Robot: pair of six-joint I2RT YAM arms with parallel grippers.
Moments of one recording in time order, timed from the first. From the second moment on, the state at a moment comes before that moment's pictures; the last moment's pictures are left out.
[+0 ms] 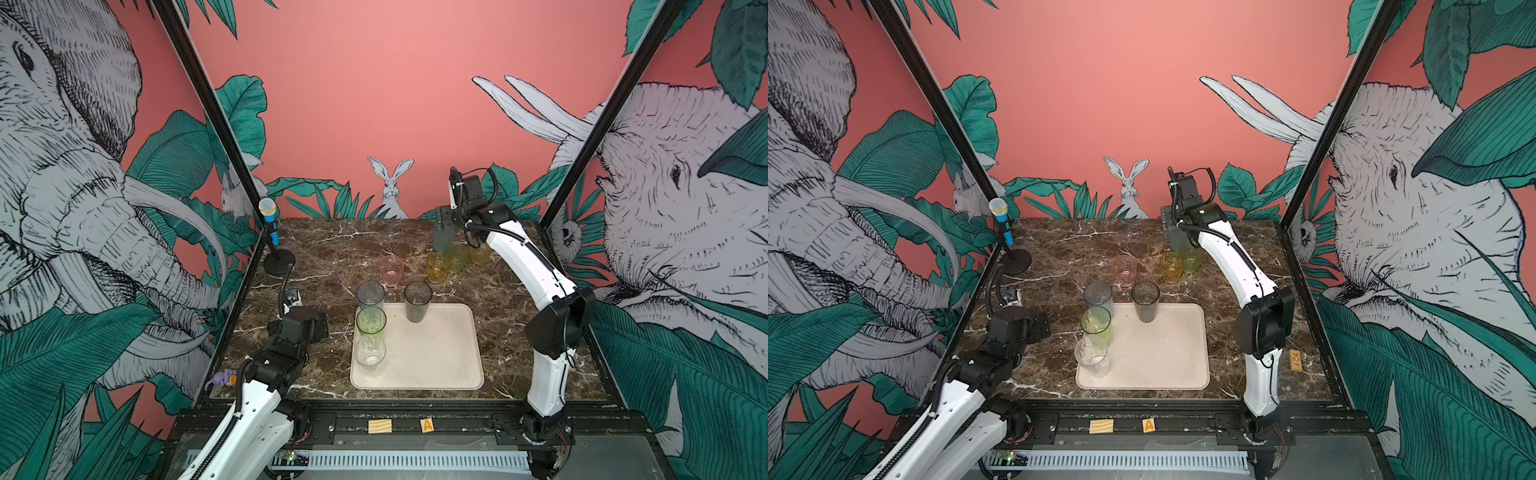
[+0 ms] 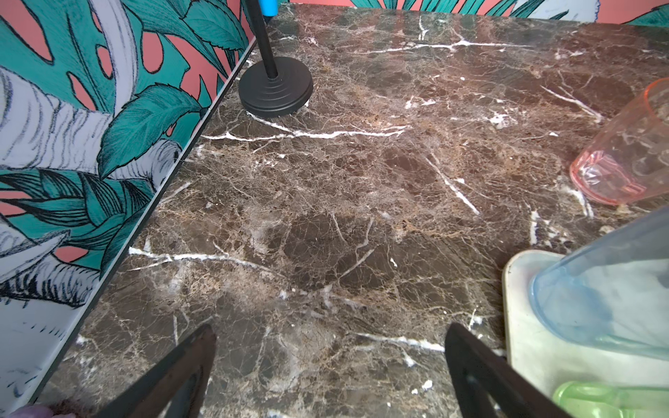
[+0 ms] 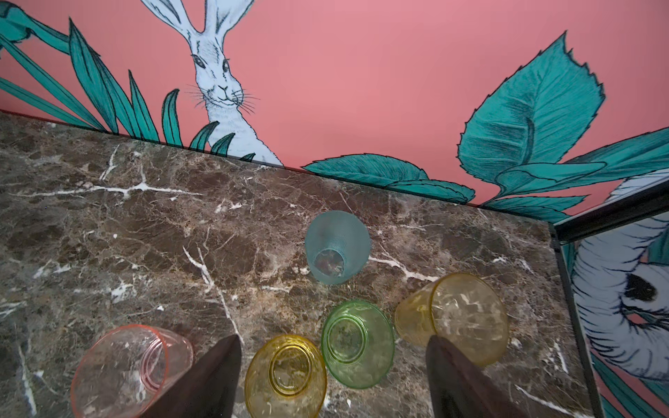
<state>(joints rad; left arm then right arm) -0.36 0.62 0.49 -0.57 -0.48 -0.33 0.44 1.99 2.10 -0.80 0.26 0.13</state>
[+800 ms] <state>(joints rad) -0.36 0.59 0.49 -0.60 -0.48 -0.34 0.31 2.34 2.44 -1.03 0.12 0.30</state>
